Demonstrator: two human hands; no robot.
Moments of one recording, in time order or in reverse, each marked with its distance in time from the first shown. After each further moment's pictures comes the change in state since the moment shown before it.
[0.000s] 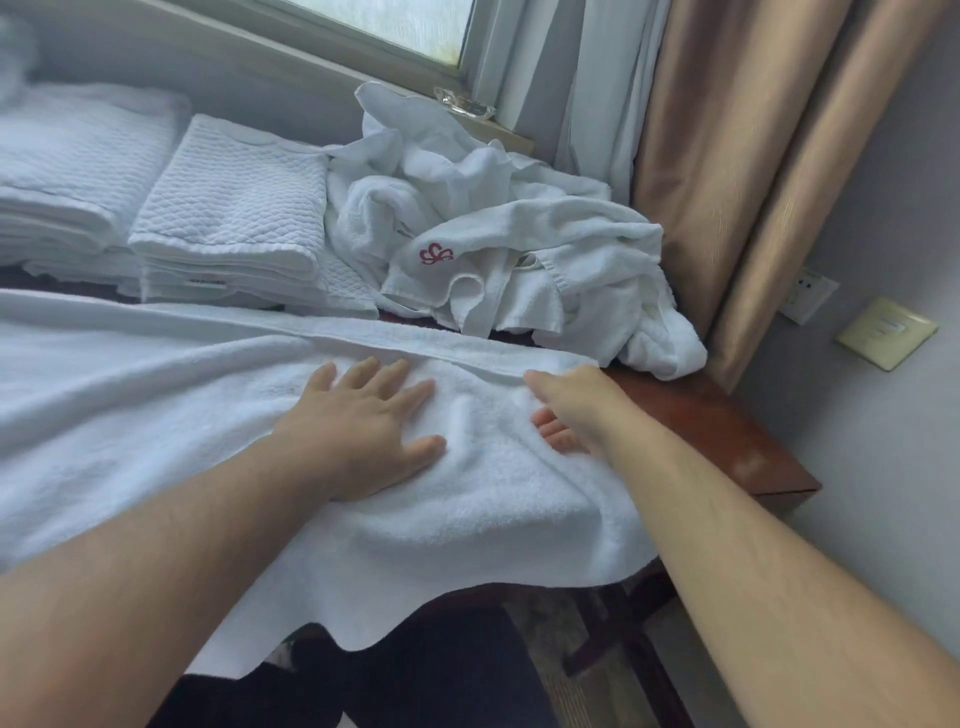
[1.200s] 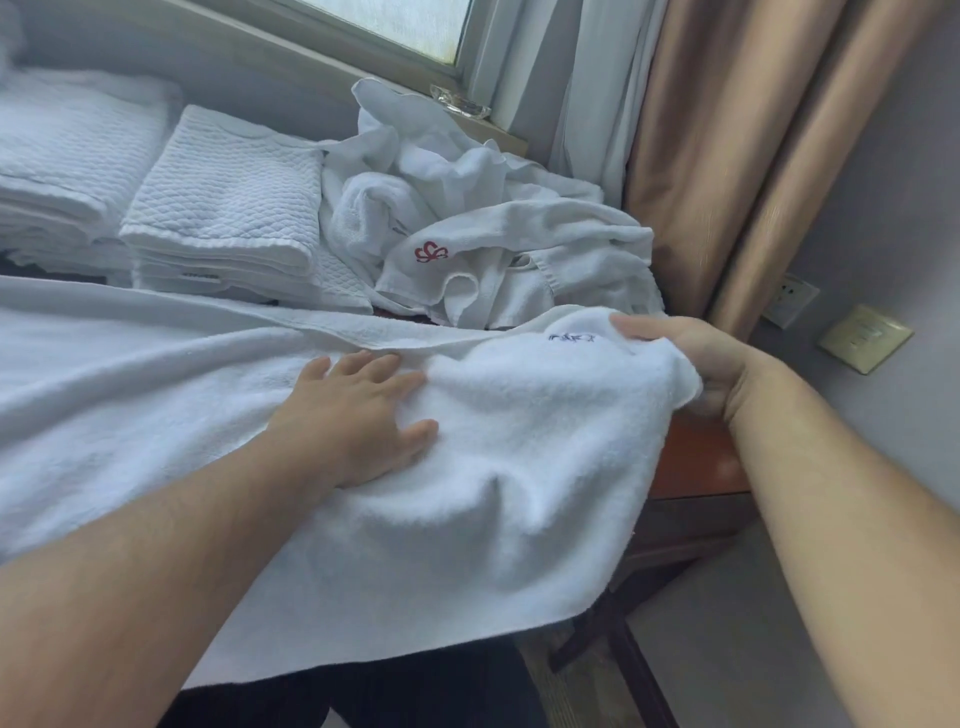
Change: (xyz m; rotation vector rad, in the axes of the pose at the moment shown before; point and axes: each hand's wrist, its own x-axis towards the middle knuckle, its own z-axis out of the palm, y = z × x) left_hand 0.010 0.000 0.002 -0.063 0.114 -0.060; right_hand -0.013 -0.017 -0.102 0.421 -0.567 -0.124
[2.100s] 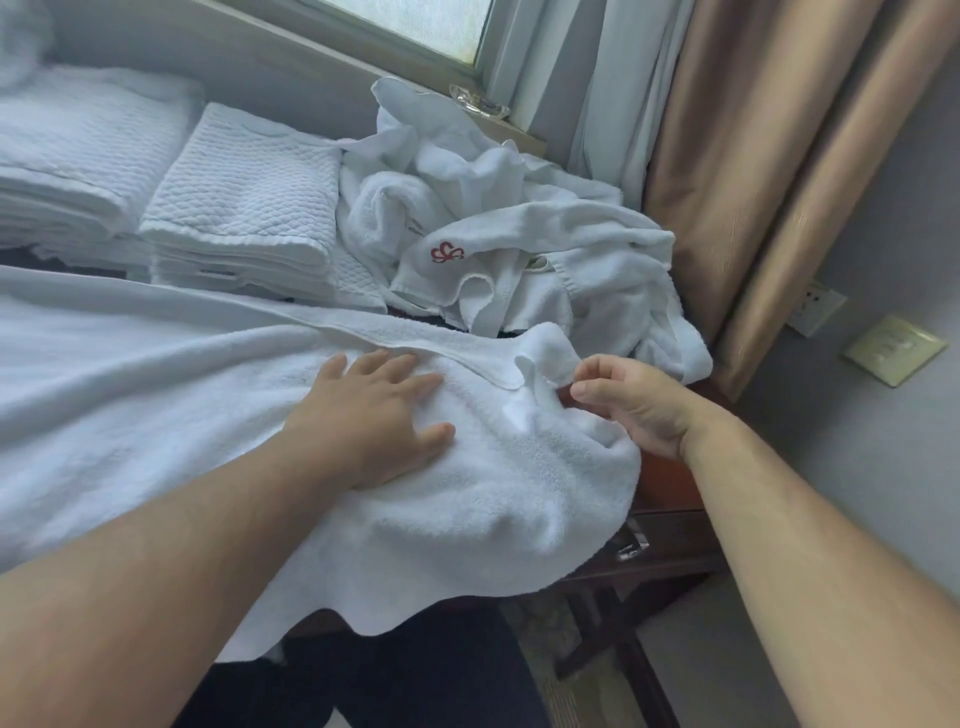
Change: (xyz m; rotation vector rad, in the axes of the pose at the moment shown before) left_hand 0.001 0.002 -0.001 0.009 -0.001 0.017; right_hand 0.034 0.051 0.008 -0.259 0.134 -0.086
